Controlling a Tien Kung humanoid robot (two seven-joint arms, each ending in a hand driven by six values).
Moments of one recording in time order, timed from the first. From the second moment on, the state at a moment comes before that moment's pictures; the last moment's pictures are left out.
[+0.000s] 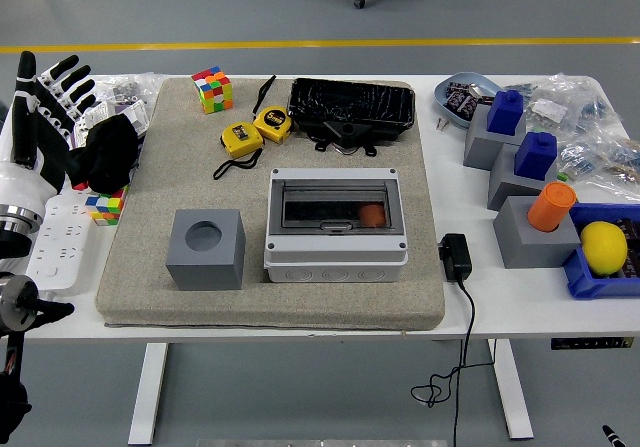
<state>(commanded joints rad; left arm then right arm) -0.08 0.07 -1.65 -1.57 1.23 0.04 0.00 0.10 -0.20 0.70 0.21 -0.75 -0.22 0.02</state>
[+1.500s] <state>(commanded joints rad) -0.04 0.04 -1.64 -1.58 1.38 0.17 -0.06 0.10 -0.18 0.82 0.25 -1.15 -0.35 -0.06</state>
